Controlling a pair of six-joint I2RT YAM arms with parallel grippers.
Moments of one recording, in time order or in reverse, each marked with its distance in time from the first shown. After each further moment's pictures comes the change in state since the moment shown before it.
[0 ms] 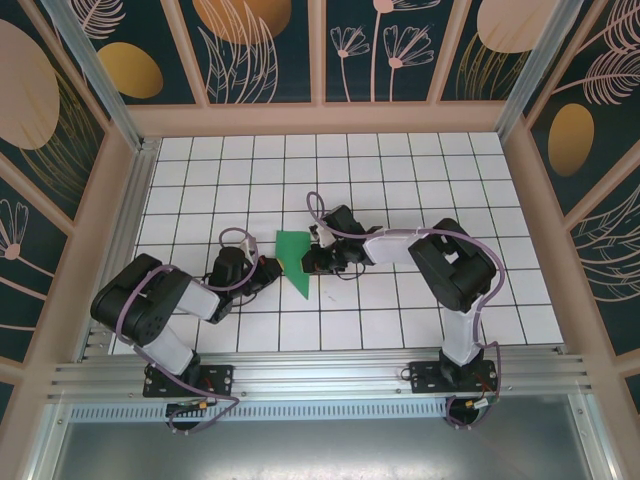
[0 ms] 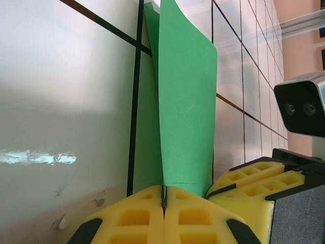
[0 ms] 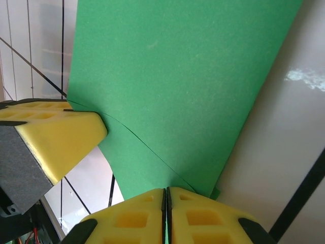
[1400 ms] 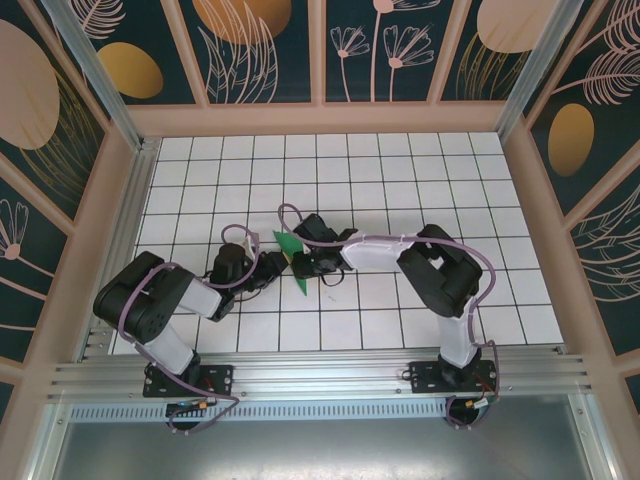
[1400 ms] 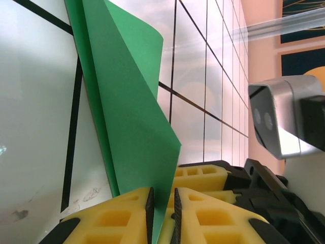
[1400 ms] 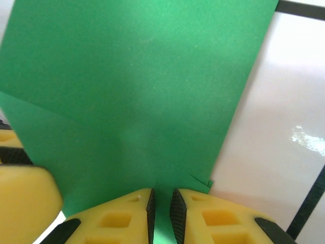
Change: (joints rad) left arm -0.006 0.019 0.022 0.081 0.079 -0.125; right arm 0.165 0.041 0.146 -0.206 0.439 -0.055
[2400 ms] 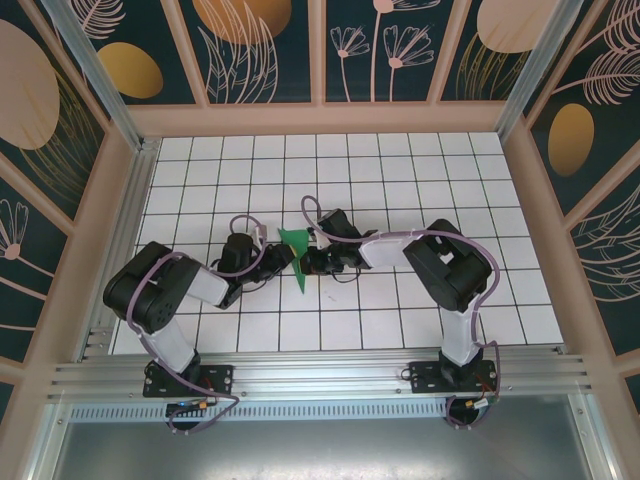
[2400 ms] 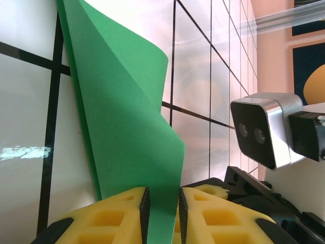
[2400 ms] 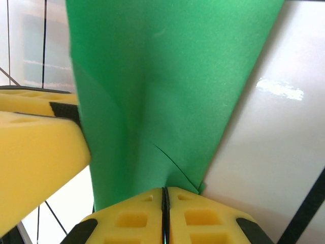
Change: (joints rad) left arm 0.000 0.079 0.121 -0.082 0.019 0.051; right arm -0.135 -0.019 -0.156 0.258 -0.338 0.061
